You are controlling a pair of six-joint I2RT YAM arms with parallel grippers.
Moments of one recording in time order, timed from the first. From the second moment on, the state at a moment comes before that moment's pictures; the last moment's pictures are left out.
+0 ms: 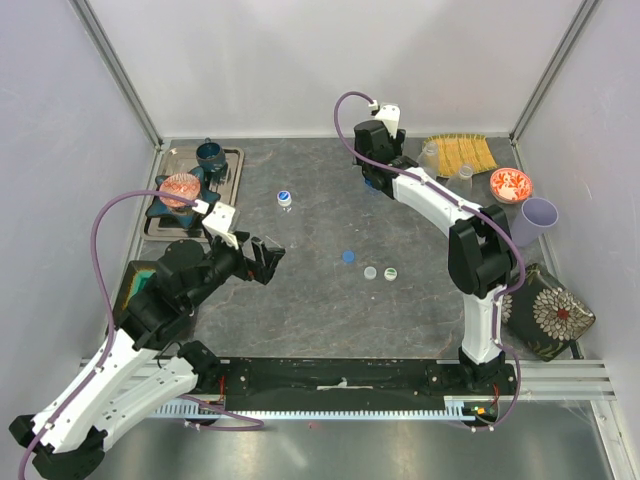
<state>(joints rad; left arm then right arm) -0.68 0.62 0.83 -0.43 -0.10 -0.20 0.50 2.02 1.70 -0.18 0.63 0.33</state>
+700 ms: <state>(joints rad) -0.68 0.51 0.83 -0.44 -0.13 -0.20 0.79 1.57 1.36 -0.19 0.55 0.38</state>
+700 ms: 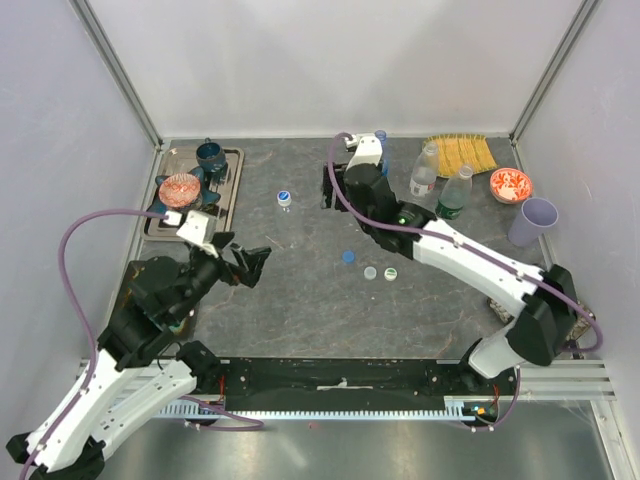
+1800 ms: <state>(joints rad) -0.68 0.29 0.74 -0.49 -0.28 -0.24 0.94 1.94 1.67 -0.19 0.39 0.26</state>
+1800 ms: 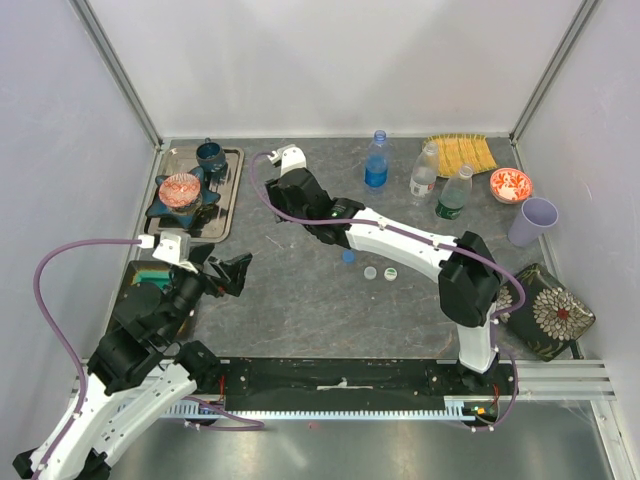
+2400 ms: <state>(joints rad) -0.68 0.45 0.77 -0.42 -0.28 -0.20 0.94 1.48 1.39 -0.27 0.36 0.28</state>
